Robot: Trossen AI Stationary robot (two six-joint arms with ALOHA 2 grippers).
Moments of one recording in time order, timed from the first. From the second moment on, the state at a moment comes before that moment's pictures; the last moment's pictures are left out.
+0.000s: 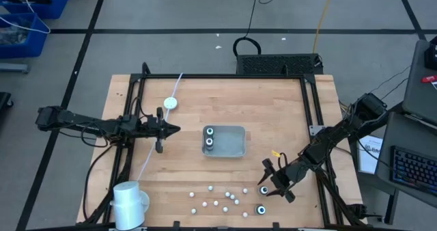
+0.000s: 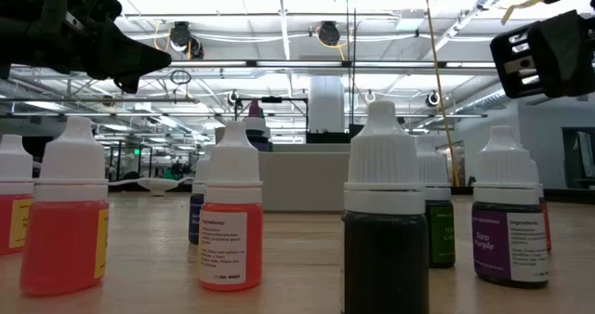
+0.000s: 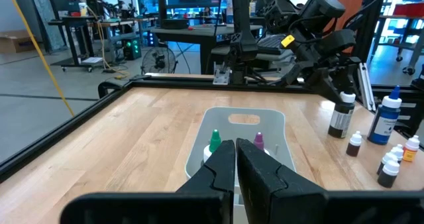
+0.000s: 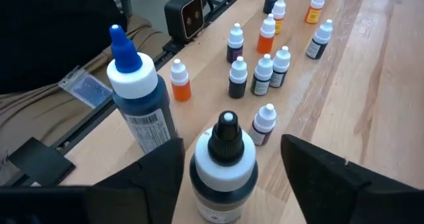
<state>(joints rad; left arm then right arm) -0.07 0.58 0.08 0.46 -0.14 -0.02 0.69 1.36 0.44 0.40 0.10 0.09</state>
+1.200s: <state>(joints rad) -0.07 0.58 0.08 0.46 -0.14 -0.02 0.58 1.11 0.58 0.10 0.32 0.01</state>
